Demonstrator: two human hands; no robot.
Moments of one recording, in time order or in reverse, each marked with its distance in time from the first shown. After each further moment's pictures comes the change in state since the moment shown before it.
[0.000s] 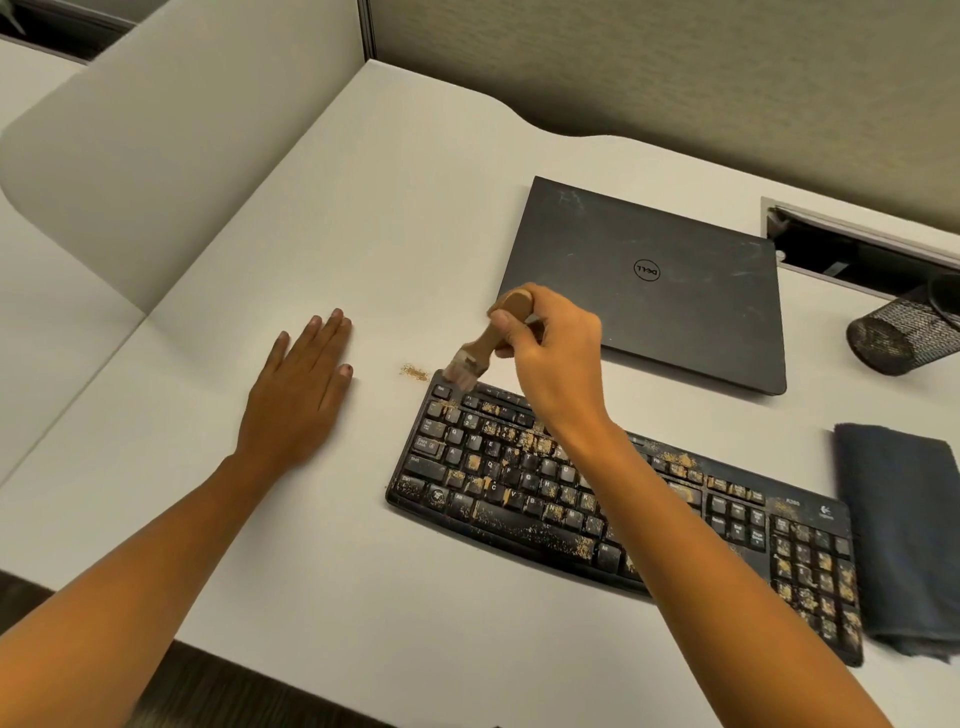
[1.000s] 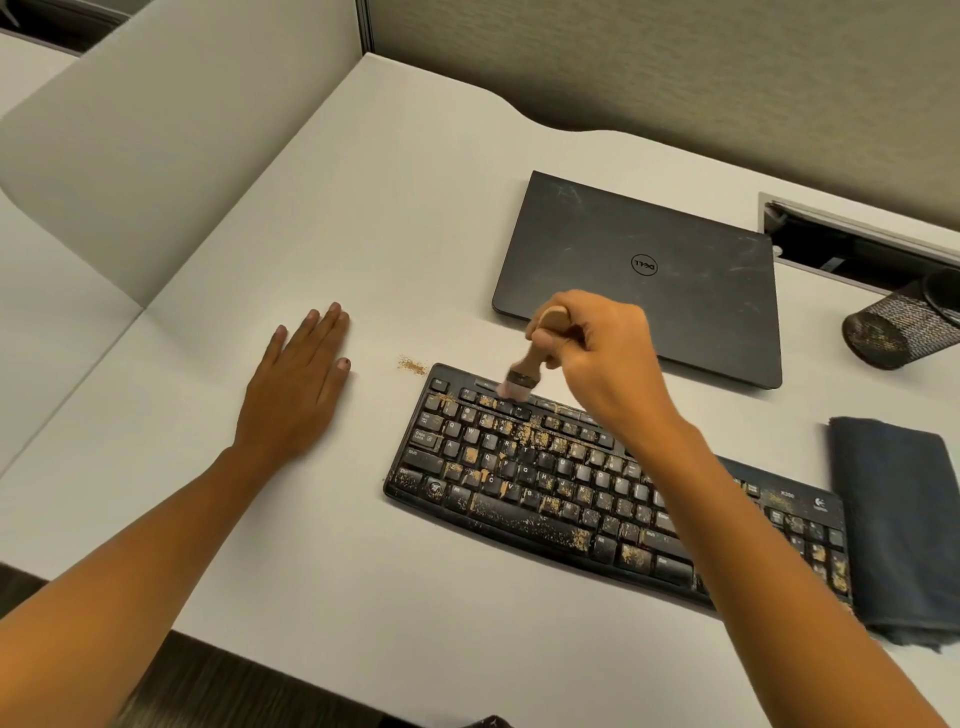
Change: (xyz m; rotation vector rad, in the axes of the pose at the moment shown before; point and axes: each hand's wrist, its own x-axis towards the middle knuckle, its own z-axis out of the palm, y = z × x) left_hand 0.000 0.001 -0.001 -0.012 0.014 0.002; right_hand -0.005 -0.008 -0.050 -0.258 -0.187 0.000
